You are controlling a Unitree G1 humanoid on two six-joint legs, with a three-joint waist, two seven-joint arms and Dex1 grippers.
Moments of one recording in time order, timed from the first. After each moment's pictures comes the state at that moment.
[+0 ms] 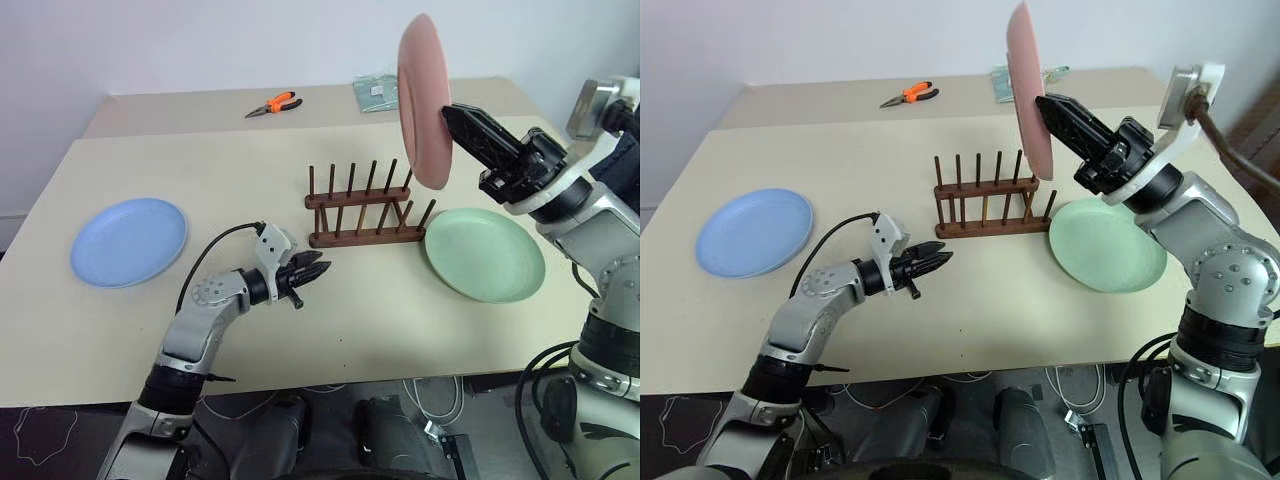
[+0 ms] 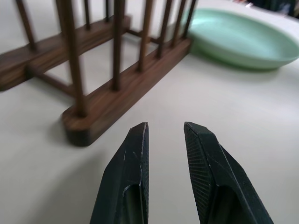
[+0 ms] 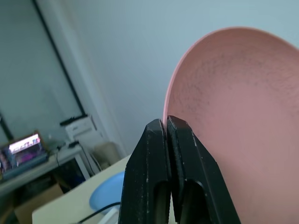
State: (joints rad) left arm -0.29 0.30 -0.14 -0.14 -0.31 0.45 -0.76; right arm -0.57 -0.56 -0.40 -0.23 1.29 0.82 0.46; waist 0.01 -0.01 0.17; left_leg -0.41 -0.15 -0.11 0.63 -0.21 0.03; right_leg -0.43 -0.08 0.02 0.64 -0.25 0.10
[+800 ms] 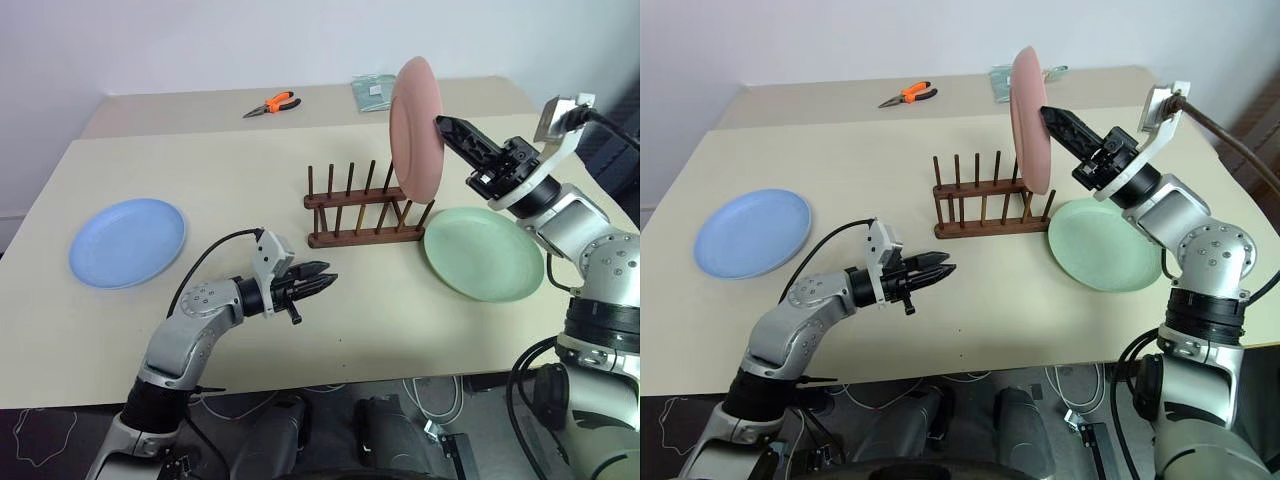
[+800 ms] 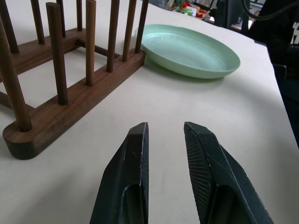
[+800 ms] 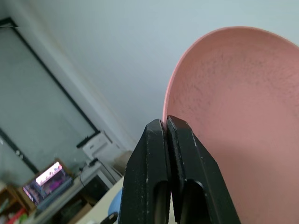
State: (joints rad) left arm -0.24 0.37 -0.15 -0.25 -0.40 0.51 -0.80; right arm -0.63 -0.55 -0.38 0.05 1.30 0.87 0.50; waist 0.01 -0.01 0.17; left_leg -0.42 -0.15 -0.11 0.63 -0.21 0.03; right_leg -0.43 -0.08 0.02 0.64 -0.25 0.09
